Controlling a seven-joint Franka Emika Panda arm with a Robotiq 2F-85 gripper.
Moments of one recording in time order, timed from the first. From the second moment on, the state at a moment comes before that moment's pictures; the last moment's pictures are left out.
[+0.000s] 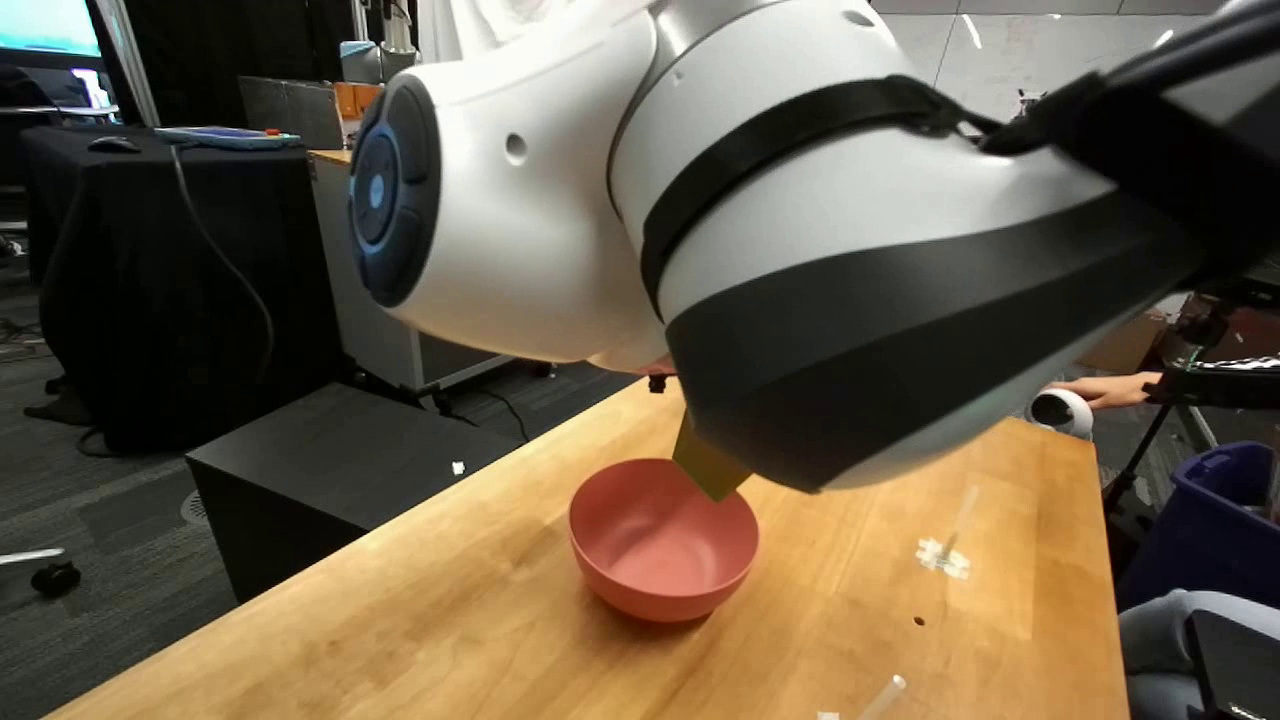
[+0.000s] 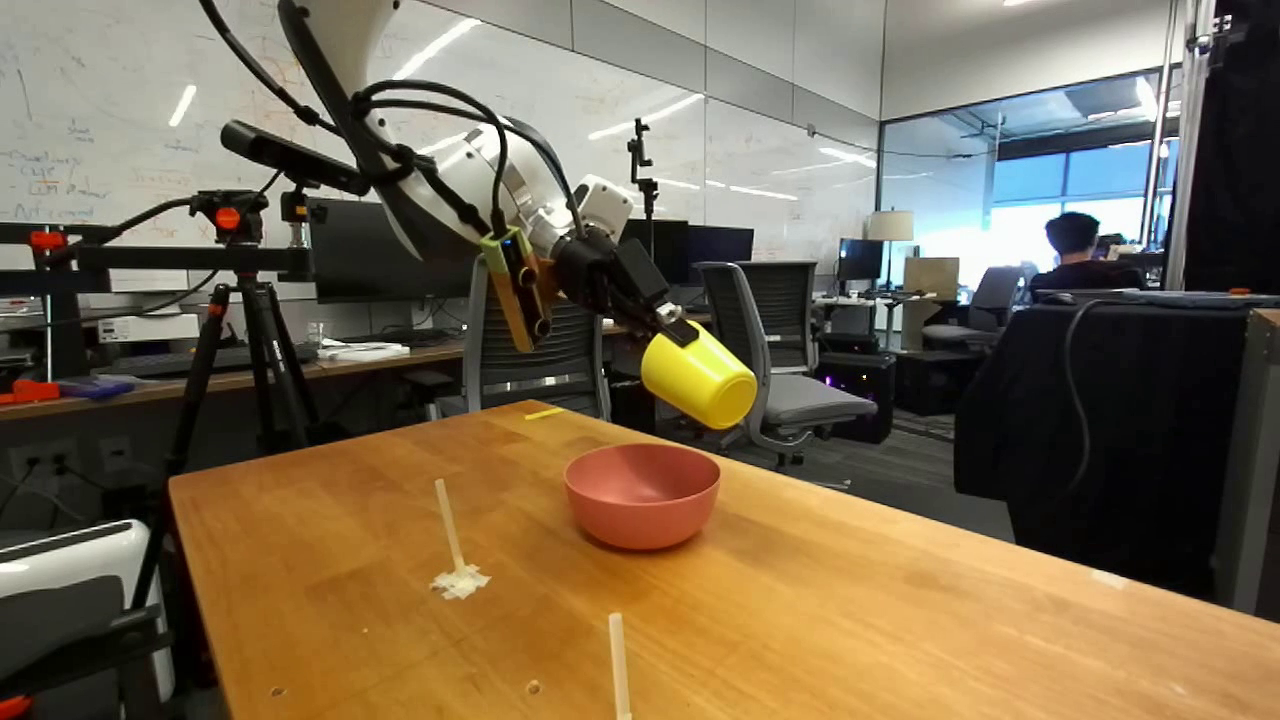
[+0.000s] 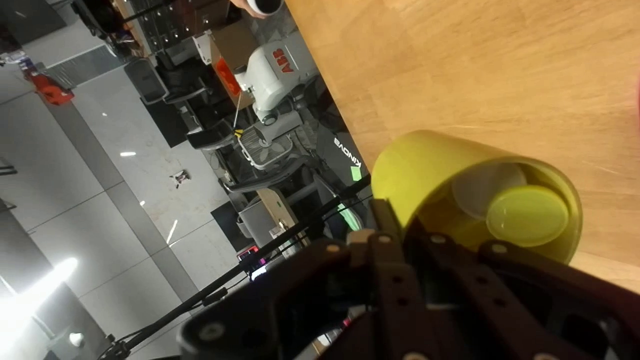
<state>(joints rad) 0.32 0.56 0.05 -1.77 -1.07 1.58 1.31</state>
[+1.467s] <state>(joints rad) 0.36 0.76 0.05 -1.60 -1.13 1.35 1.31</state>
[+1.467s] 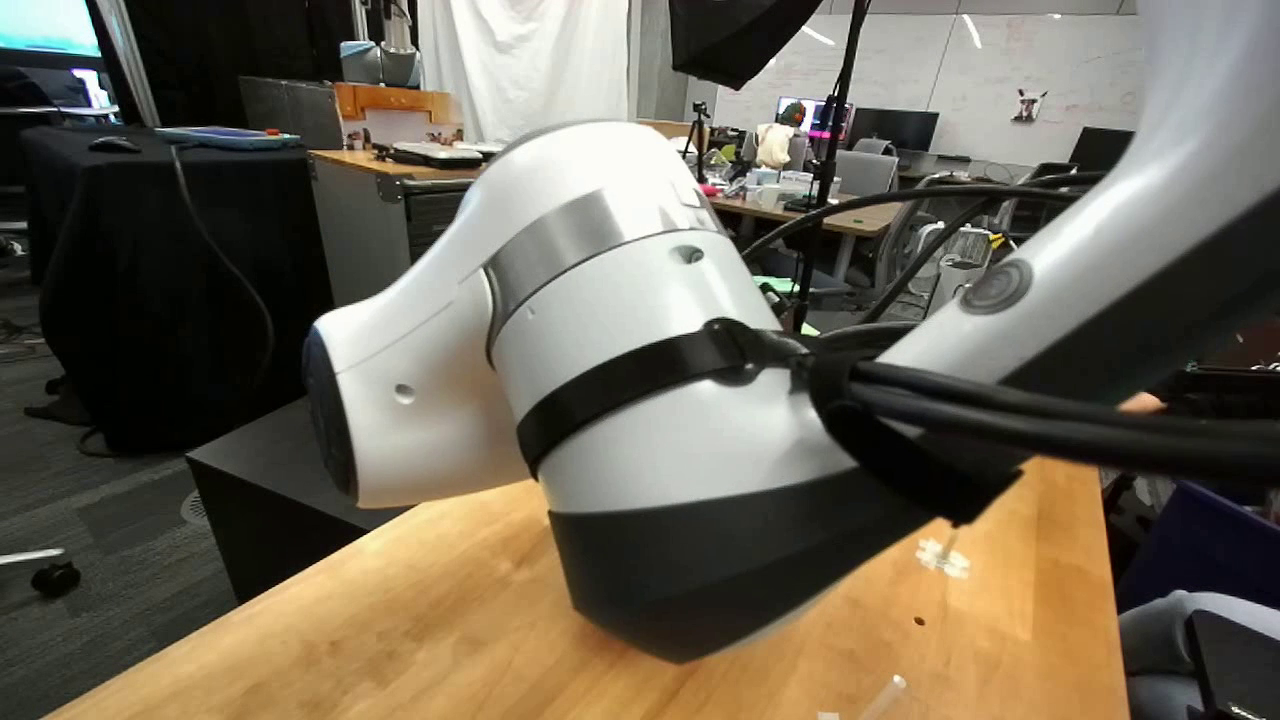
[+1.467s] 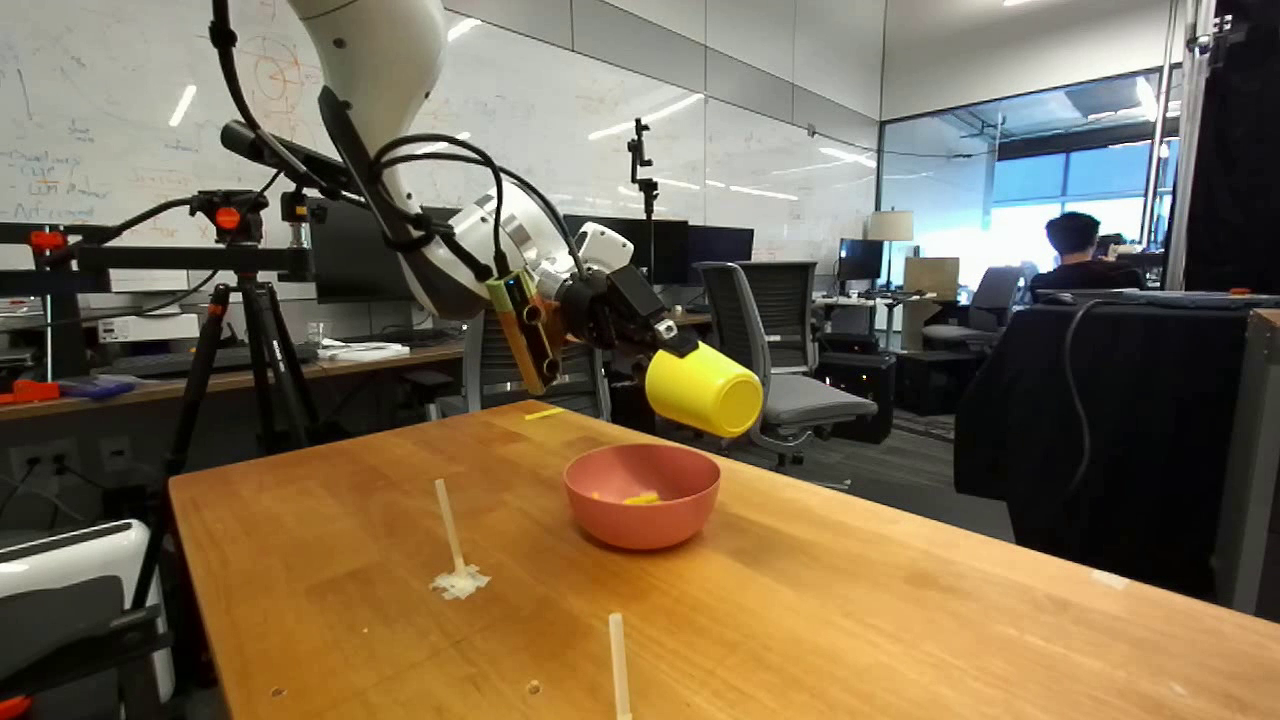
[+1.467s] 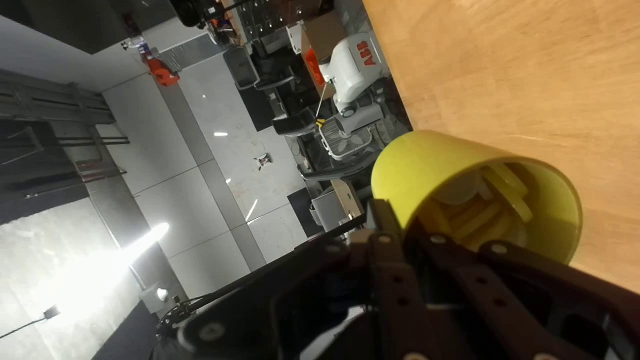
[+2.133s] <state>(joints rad) 0.38 0.79 0.05 -1.56 -1.16 1.24 1.31</state>
